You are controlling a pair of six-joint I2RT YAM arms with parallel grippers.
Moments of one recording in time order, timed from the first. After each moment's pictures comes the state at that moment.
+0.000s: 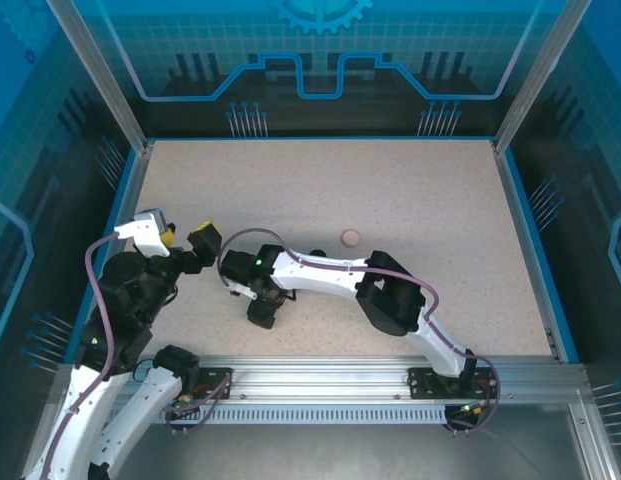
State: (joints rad) left arm -0.30 0.46 0.82 -0.52 -0.13 -0.43; right arm 1.15 2.26 1.87 -1.07 0.05 -0.03
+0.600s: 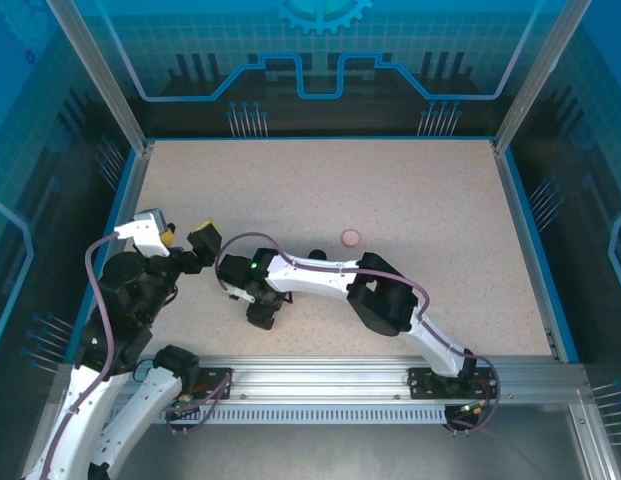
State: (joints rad) left arm -0.30 0.46 0.82 -0.52 -0.13 -0.43; right arm 1.16 2.32 1.91 -1.08 0.05 -0.02
